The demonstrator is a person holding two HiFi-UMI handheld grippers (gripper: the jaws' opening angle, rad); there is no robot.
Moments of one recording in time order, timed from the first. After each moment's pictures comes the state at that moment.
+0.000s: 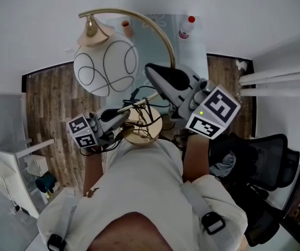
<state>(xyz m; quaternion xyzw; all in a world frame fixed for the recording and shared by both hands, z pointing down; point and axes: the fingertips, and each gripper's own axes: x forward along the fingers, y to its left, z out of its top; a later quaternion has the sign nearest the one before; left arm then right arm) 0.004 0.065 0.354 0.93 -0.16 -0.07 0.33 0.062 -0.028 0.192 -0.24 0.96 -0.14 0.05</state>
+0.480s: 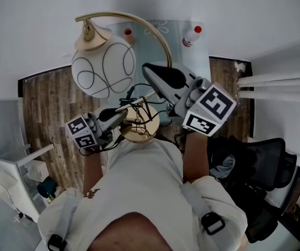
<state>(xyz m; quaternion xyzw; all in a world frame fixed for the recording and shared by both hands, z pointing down) -0.003 -0.010 0.375 0.93 -0.16 -0.06 0.33 0.054 -0.107 0.217 -0.24 0.96 -0.15 0.03</state>
